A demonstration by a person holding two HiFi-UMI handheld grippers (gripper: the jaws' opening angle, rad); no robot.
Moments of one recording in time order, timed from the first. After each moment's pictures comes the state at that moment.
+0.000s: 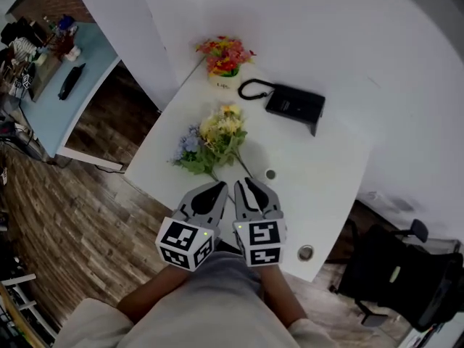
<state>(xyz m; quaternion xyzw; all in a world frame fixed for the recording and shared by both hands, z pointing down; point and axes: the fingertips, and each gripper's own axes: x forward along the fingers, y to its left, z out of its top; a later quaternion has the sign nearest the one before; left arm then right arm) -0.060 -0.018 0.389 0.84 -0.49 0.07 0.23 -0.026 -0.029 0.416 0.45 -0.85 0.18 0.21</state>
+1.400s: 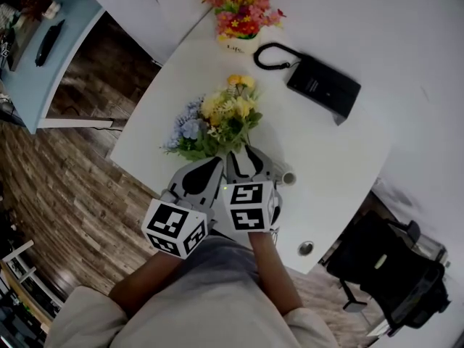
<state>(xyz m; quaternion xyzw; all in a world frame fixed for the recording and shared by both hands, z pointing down) -0.102 -0.080 0.448 0.80 -0.51 0.08 0.32 -0.066 -0.095 0.530 0.41 -0.80 0.23 0.37</state>
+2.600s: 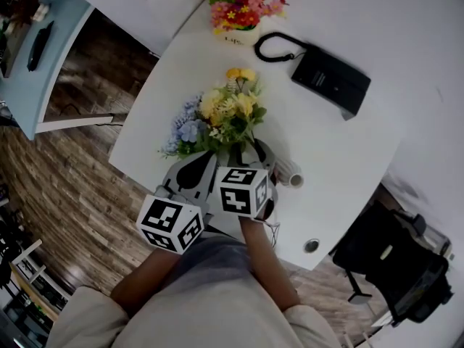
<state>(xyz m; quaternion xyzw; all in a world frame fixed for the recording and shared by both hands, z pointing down) -0.122 -0.095 0.474 0.78 -0.51 0.10 0.35 -0.051 -0.109 0.580 0.47 -0.72 0.27 0.43</state>
